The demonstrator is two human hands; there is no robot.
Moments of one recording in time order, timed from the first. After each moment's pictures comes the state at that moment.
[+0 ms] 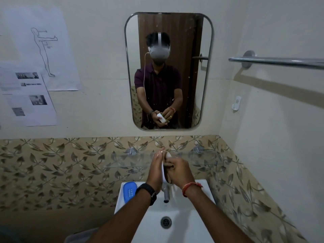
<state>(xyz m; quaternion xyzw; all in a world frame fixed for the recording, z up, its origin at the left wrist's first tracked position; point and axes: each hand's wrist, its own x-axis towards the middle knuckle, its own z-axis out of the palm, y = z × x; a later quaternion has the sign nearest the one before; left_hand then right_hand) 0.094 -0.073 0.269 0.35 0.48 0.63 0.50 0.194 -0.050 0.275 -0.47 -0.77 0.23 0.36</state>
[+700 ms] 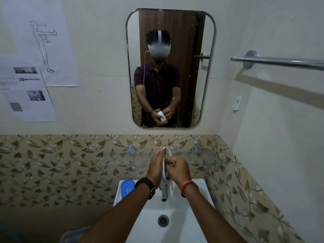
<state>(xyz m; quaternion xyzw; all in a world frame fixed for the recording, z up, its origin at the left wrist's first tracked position) 0.095 -0.060 0.273 0.37 0.49 0.62 0.49 0.188 -0.059 0.283 -0.51 -0.66 0.37 0.41</state>
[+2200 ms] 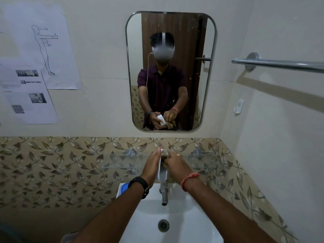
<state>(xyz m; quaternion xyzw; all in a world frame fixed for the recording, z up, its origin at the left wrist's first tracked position) 0.075 -0.041 0.268 0.42 0.52 0.58 0.46 0.196 -0.020 0.294 -0.41 -0.89 0.06 0.17</state>
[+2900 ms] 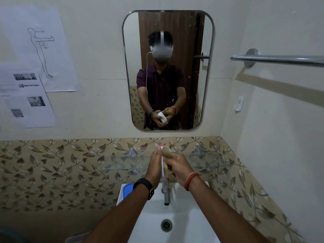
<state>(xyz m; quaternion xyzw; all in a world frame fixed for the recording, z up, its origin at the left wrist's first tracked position) 0.088 -0.039 0.274 0.40 0.48 0.63 0.47 0.192 -0.034 0.302 -0.35 -0.54 0.65 0.41</state>
